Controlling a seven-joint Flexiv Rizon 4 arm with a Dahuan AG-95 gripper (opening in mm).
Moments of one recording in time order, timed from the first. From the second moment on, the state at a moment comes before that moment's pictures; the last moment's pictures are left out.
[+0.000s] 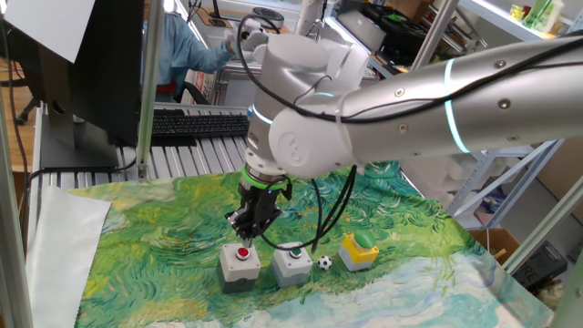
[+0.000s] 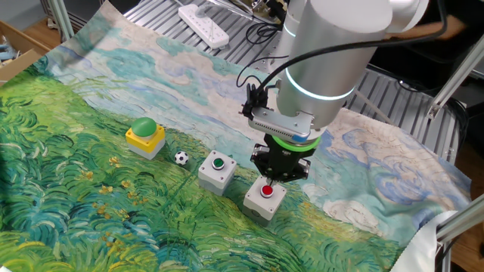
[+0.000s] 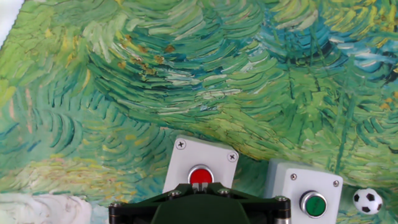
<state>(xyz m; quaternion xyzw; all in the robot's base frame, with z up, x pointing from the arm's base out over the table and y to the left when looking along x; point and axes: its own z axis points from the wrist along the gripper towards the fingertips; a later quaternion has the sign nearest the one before) 0.524 0.163 0.115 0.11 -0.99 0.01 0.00</state>
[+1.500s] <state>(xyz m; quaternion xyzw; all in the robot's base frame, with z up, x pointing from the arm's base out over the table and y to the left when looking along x) 0.529 0.162 0.091 0.10 -0.99 0.02 -0.01</state>
